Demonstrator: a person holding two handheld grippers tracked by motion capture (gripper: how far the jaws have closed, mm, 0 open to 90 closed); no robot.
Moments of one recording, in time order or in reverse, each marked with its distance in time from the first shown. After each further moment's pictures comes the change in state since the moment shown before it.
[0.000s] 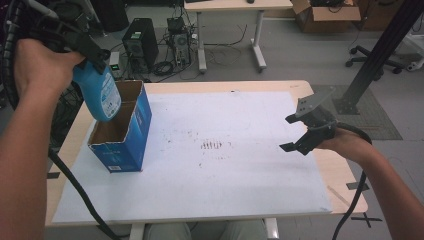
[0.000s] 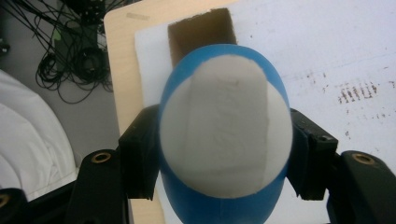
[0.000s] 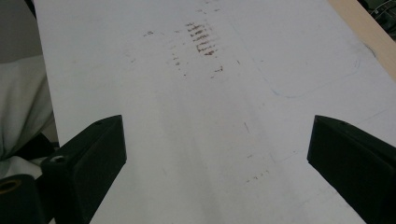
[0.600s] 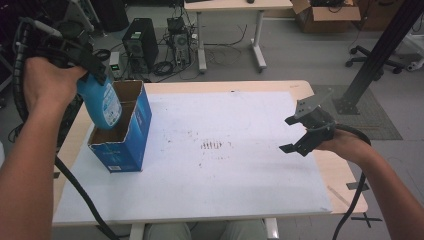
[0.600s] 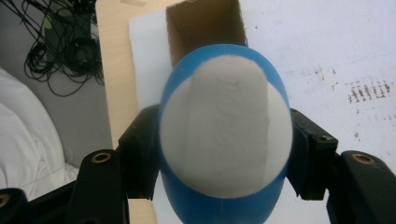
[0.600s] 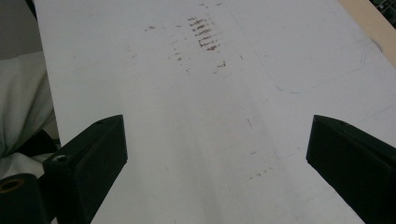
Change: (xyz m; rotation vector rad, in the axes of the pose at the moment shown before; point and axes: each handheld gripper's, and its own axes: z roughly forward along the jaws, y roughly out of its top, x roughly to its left) left arm 0.006 -0.012 0.035 0.013 -0.016 -0.034; right arm 0.001 -0.002 0.004 0.014 0.005 0.002
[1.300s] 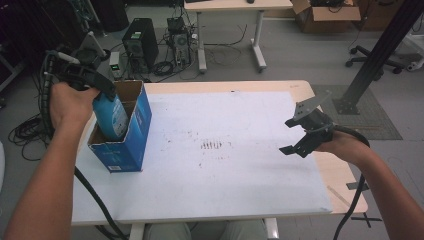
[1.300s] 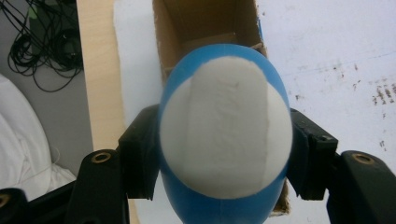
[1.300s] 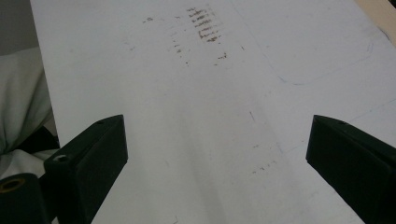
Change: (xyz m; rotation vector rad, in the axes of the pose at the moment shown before) left arm 0.000 -0.011 0.064 0.015 -0.012 -0.009; right arm -0.001 -0.005 0.006 0.021 0.007 0.018
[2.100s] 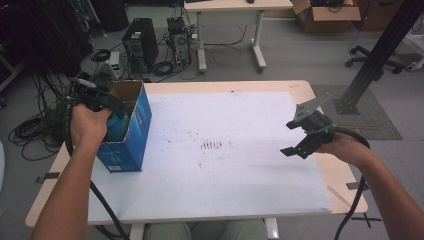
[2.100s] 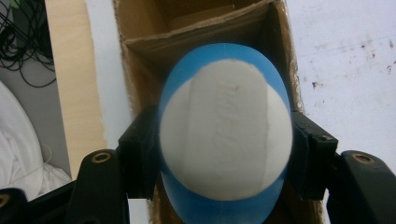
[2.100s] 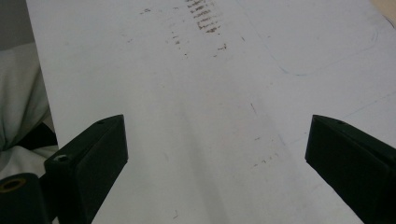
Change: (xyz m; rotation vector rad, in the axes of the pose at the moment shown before) left arm -0.011 -0.018 0.065 0.037 -0.002 0.021; right arm -0.002 -0.007 0.004 0.016 0.002 0.014
